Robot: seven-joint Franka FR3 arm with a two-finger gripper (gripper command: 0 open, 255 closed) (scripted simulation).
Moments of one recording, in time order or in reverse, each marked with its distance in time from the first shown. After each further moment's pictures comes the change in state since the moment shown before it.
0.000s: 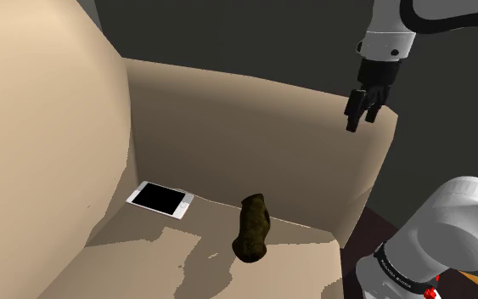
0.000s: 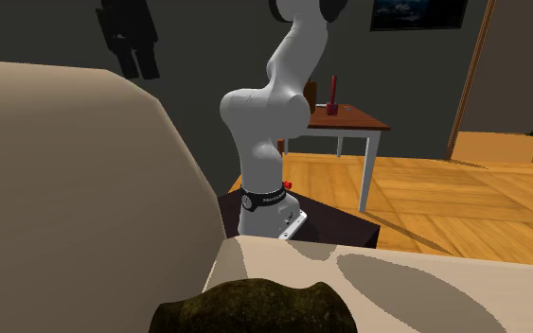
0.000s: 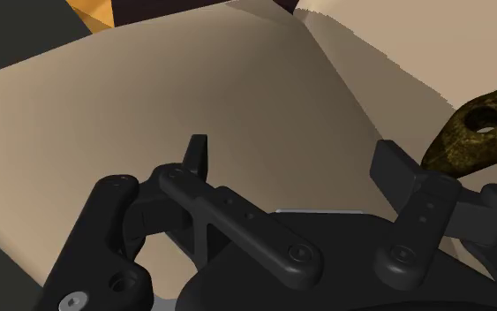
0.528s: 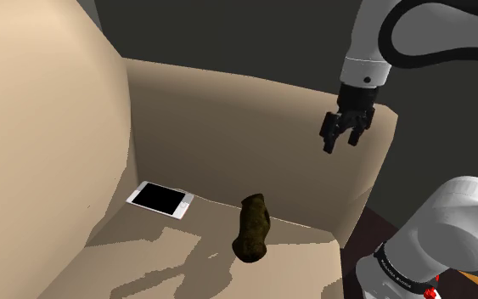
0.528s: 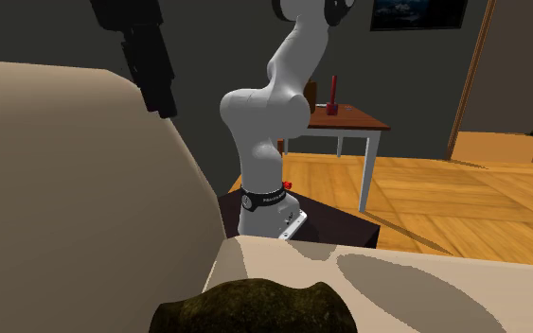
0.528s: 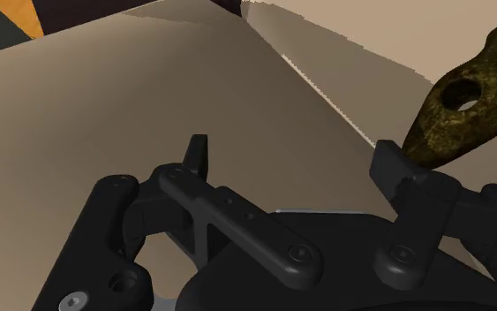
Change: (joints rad) arm 0.003 -0.020 0.112 -0.137 0.140 0.132 0.222
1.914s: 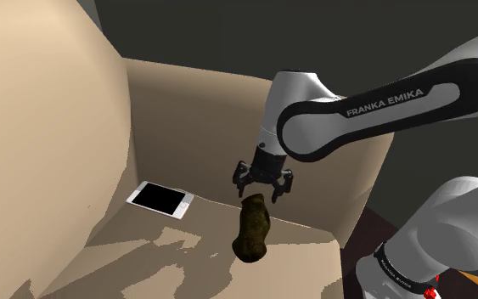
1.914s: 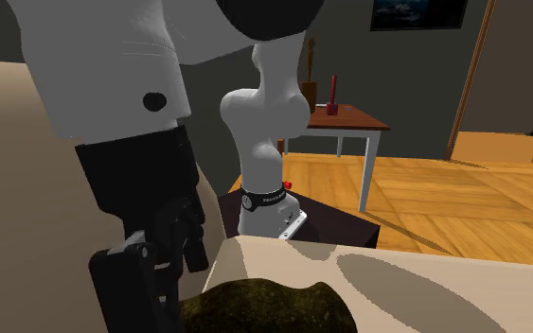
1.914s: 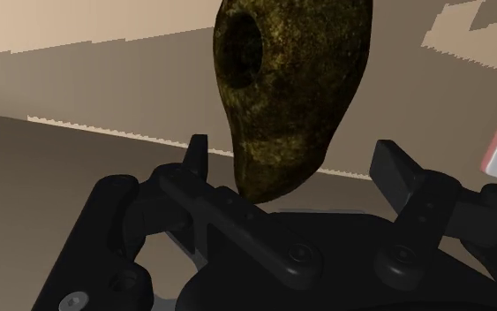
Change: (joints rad) arm -0.007 0.450 0.437 -0.062 0.361 0.680 0.653
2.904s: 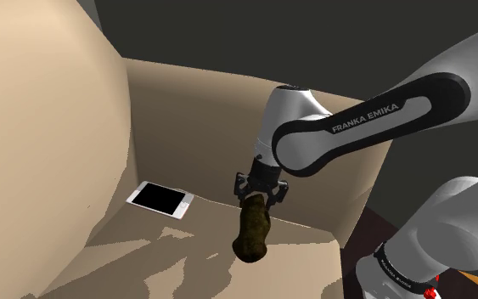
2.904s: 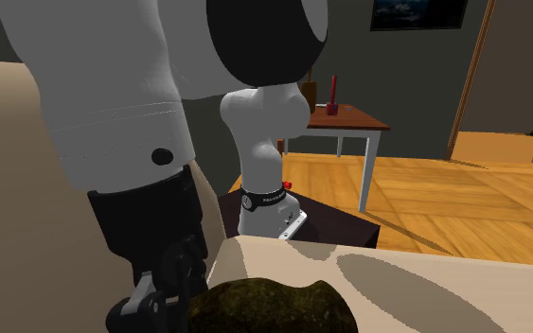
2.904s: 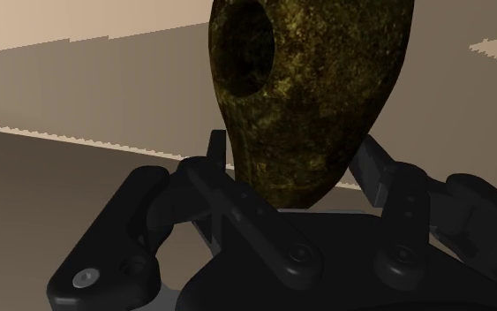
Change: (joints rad) arm -0.004 0.078 0.027 -0.036 0.009 0.117 -0.006
